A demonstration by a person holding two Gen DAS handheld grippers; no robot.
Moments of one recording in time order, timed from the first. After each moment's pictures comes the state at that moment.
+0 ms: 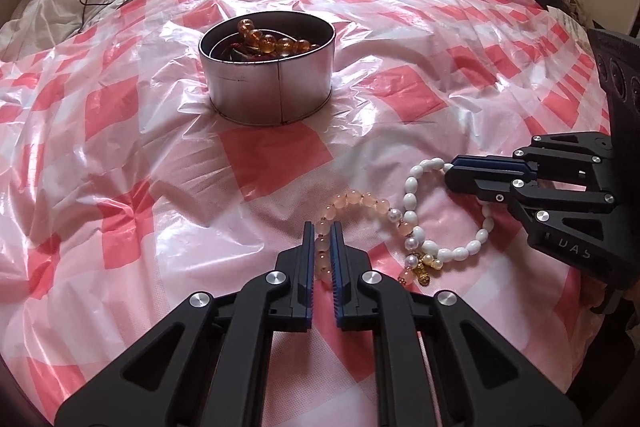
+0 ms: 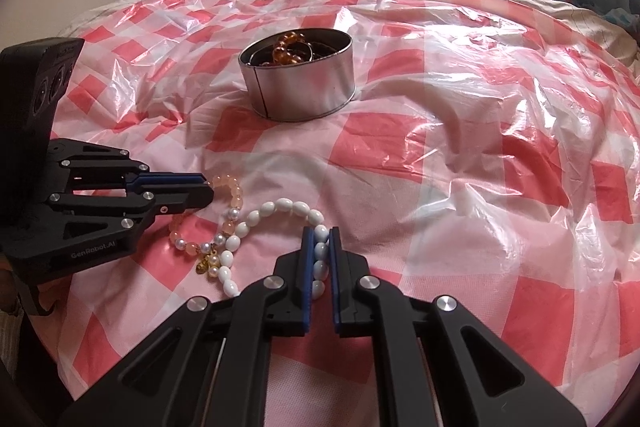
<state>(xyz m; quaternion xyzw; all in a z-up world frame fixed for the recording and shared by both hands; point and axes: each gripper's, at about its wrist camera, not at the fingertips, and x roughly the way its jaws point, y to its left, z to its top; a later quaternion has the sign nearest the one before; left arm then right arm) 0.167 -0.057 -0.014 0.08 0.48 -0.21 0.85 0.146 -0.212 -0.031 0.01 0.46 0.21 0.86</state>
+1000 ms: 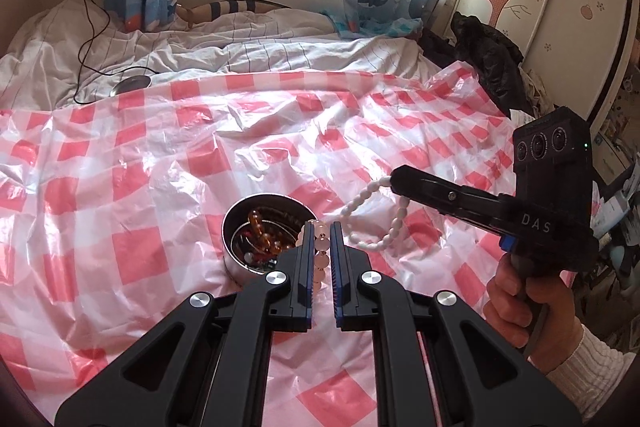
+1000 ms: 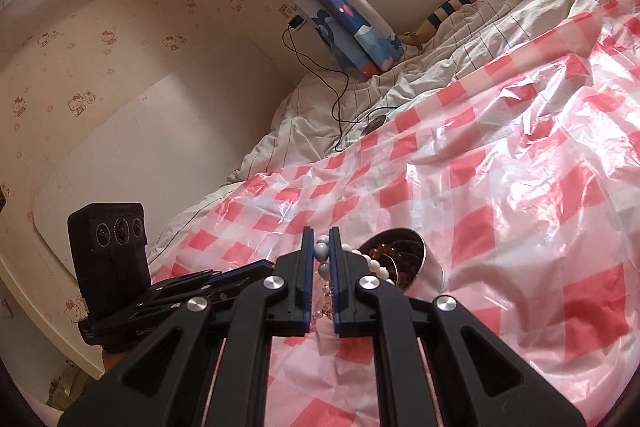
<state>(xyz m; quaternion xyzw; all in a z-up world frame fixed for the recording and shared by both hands) 0.221 -0.036 0.106 -0.02 0.37 -0.27 0.89 0.226 -0.255 0.051 0.31 0.29 0.32 0.85</state>
